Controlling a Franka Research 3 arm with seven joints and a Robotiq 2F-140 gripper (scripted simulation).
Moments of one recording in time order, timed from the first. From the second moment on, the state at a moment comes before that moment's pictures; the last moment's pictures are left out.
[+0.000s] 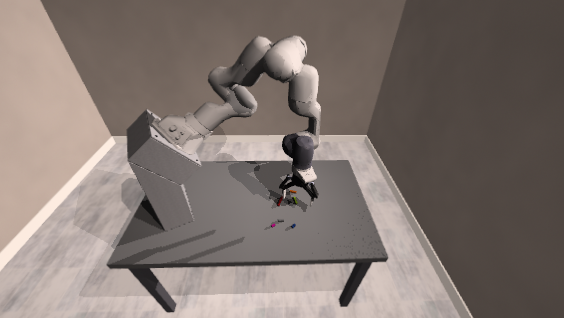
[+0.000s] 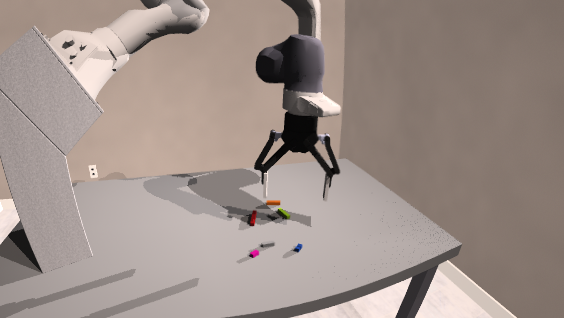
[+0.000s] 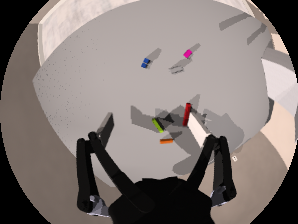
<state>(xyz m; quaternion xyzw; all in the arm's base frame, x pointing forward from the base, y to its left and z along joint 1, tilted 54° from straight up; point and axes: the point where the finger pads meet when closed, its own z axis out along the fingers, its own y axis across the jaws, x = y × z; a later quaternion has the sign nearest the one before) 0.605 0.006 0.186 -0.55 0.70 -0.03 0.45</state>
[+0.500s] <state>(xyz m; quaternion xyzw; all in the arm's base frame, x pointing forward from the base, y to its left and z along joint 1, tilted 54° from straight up) 0.592 0.065 0.207 -0.67 0.59 -0.13 0.43</state>
